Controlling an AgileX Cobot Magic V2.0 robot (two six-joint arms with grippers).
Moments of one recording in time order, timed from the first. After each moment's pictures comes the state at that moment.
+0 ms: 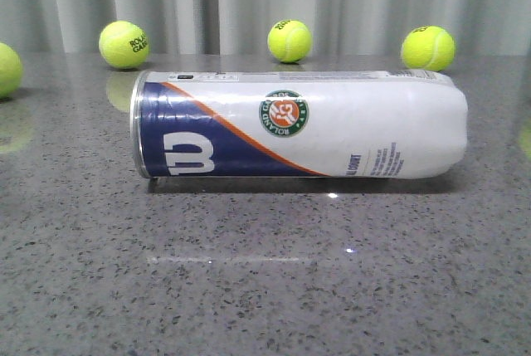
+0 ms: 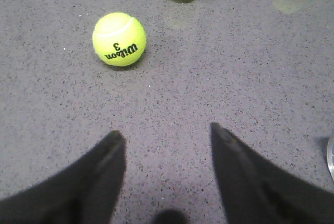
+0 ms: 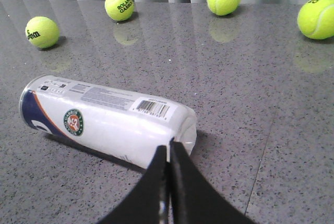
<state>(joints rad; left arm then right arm) -0.08 0.77 -0.77 -0.11 0.63 0.05 0.49 0.38 -0.34 0.07 0.25 0.11</state>
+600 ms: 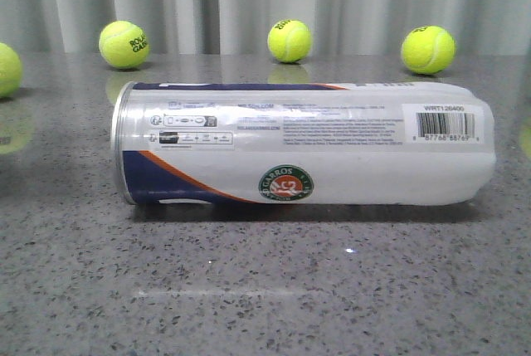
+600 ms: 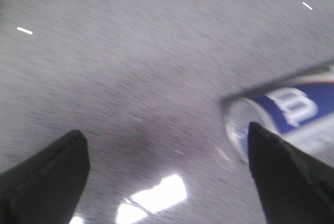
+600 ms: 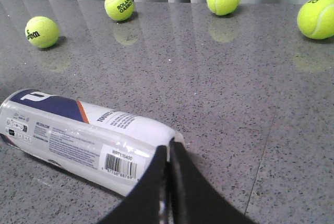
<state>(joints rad) -0.28 1.16 -1.16 -0.32 1.09 0.13 0.49 0.38 -0.34 0.07 0.25 0.11</state>
